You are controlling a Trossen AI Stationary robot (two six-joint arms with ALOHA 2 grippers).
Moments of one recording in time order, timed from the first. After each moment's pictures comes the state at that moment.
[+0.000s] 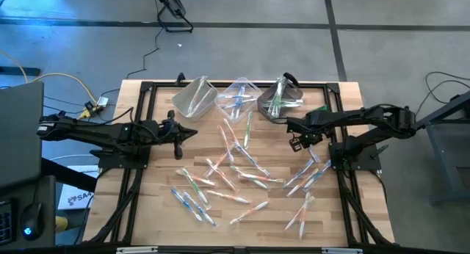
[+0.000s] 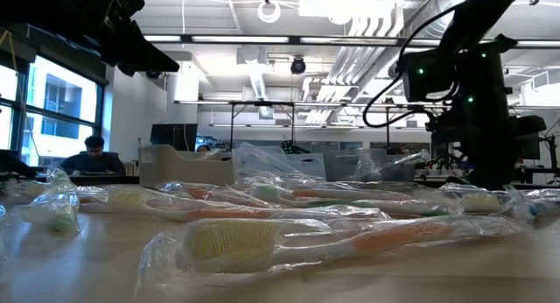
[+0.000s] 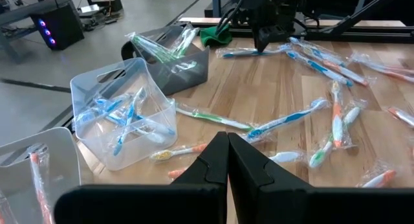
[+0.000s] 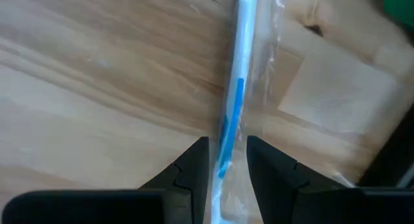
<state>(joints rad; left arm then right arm) -0.05 0.62 0.37 0.00 -0.35 -0.03 -0.30 1.36 0.63 -0.93 0.09 0.90</state>
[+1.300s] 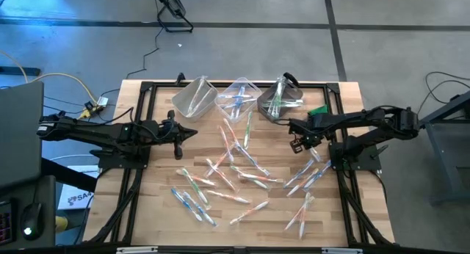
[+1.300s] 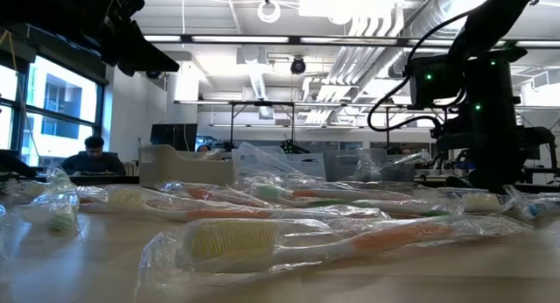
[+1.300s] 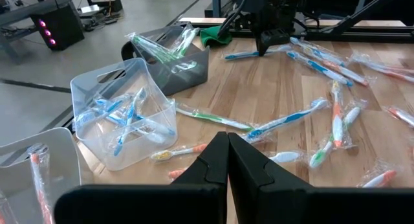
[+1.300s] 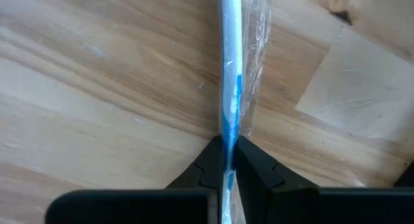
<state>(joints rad) -0.05 0.62 0.37 0.00 -0.35 -0.03 -0.29 1.36 0.54 -0.80 0.03 0.89</state>
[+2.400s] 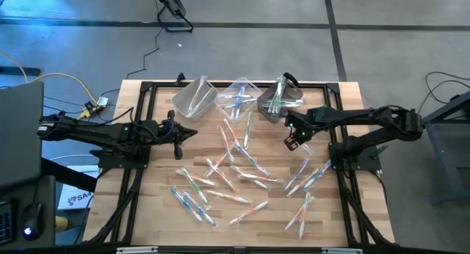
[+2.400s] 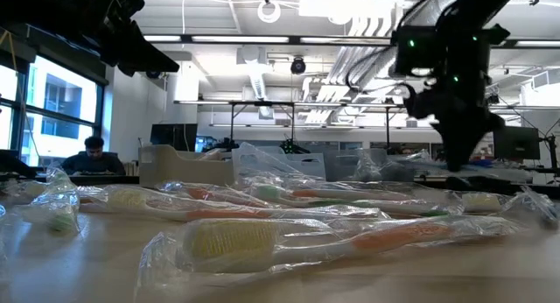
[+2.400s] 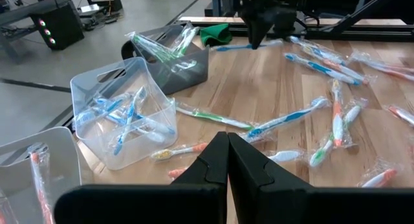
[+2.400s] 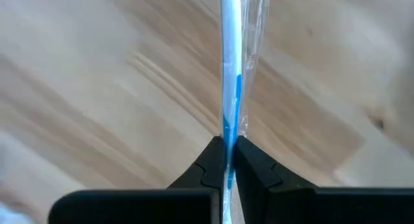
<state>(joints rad) -0.05 0.62 0.37 -0.01 -0.35 -0.03 -0.29 1.28 0.70 -0.79 0.02 0.64</state>
